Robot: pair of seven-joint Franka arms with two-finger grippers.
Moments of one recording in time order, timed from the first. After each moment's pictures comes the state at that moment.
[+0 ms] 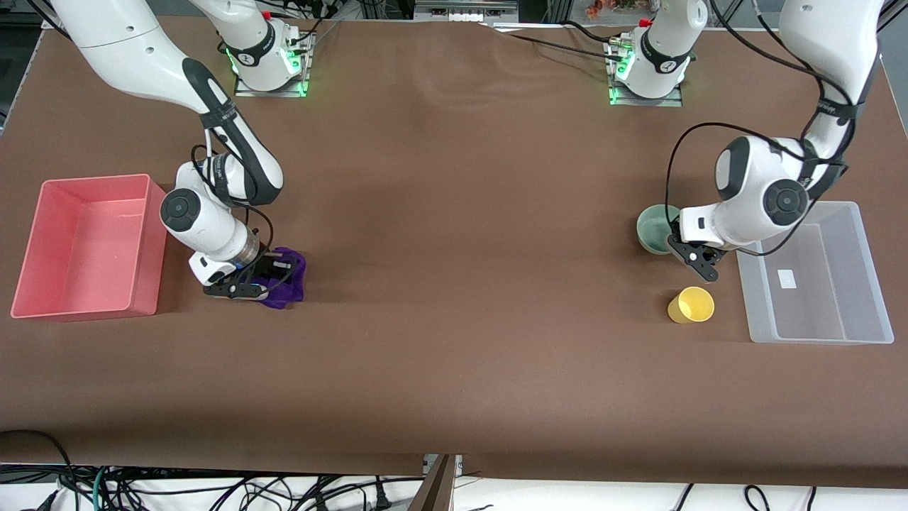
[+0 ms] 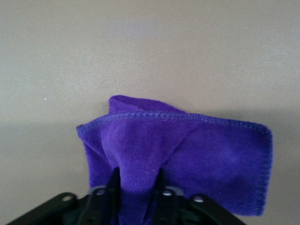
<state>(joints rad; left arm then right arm) 0.16 0.31 -0.17 -2.14 0.07 2.28 0.73 0.01 0.52 0.17 -2.06 -0.02 2.66 0.24</state>
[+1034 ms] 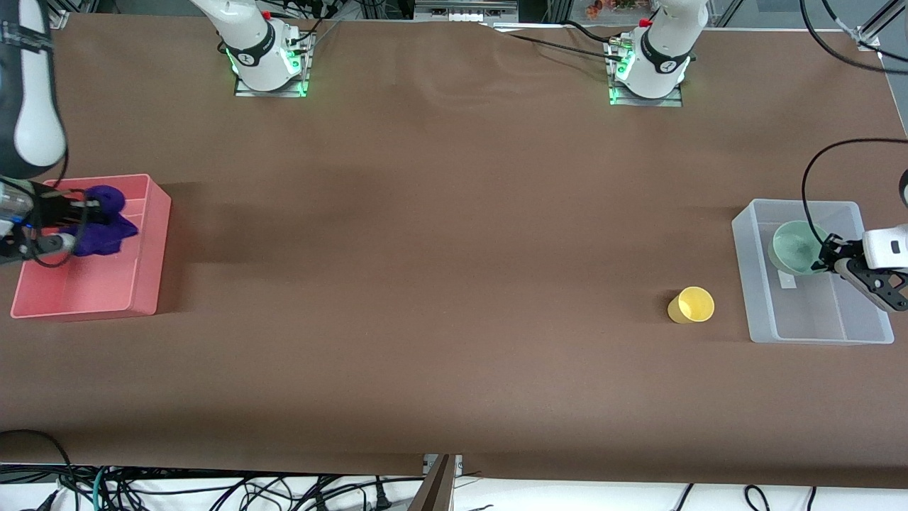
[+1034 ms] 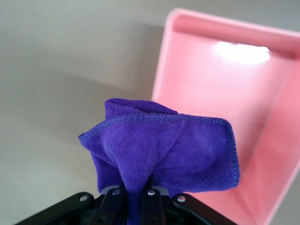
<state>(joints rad) 0.57 0.57 -0.15 -1.67 0.07 2.07 1.09 -0.08 0.25 -0.24 -1.82 -0.03 1.86 -0.58</state>
